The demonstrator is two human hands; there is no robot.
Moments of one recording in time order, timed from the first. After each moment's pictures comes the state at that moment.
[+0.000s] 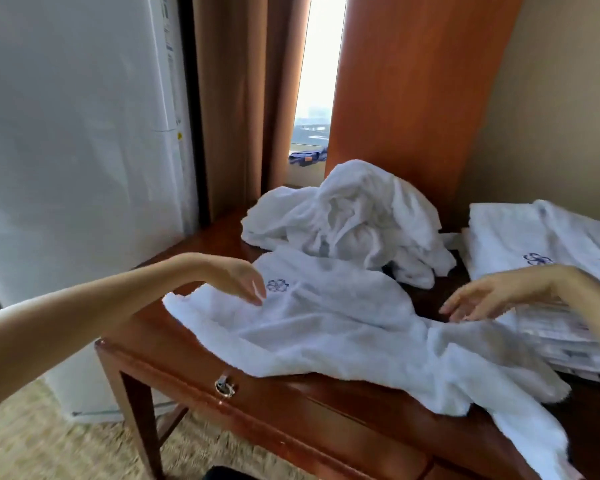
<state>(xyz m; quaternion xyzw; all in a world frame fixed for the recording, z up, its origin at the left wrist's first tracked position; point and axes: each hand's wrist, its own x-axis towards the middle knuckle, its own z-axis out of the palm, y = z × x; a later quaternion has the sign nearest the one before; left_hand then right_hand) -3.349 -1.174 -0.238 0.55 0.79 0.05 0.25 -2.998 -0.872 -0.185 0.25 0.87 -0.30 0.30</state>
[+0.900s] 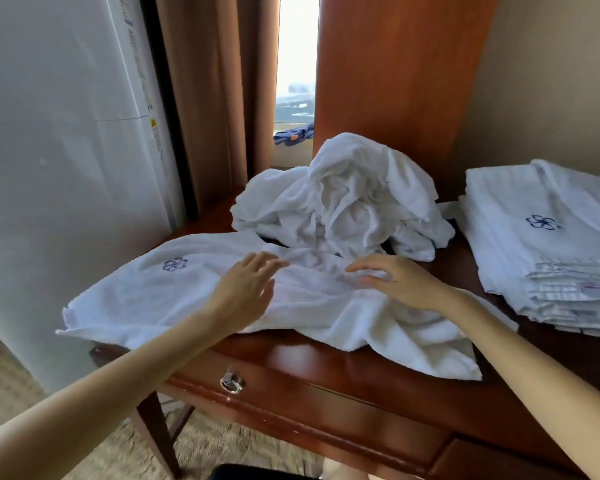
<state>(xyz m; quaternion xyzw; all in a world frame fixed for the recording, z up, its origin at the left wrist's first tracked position) -3.300 -1.185 -0.296 0.62 0.74 0.19 -0.17 -3.093 -0.965 -0.273 0.11 0.95 -0.28 -0.11</state>
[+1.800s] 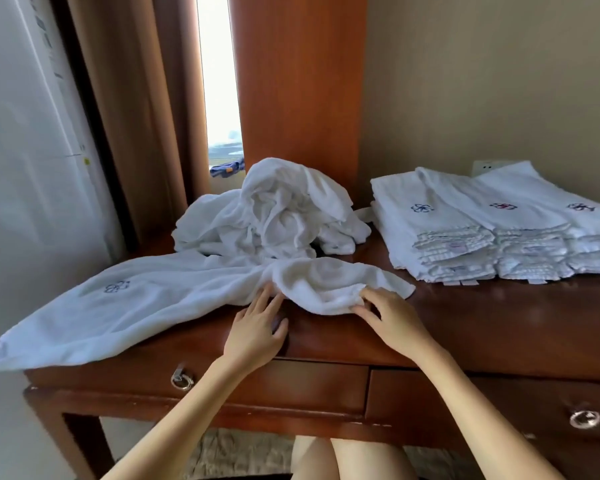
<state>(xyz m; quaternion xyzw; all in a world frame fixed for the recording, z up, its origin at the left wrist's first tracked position) -3.182 -1.155 -0.353 0.58 0.78 0.23 -0.04 -2.962 -1.012 -0.338 0.26 0.91 -0.10 -0.32</state>
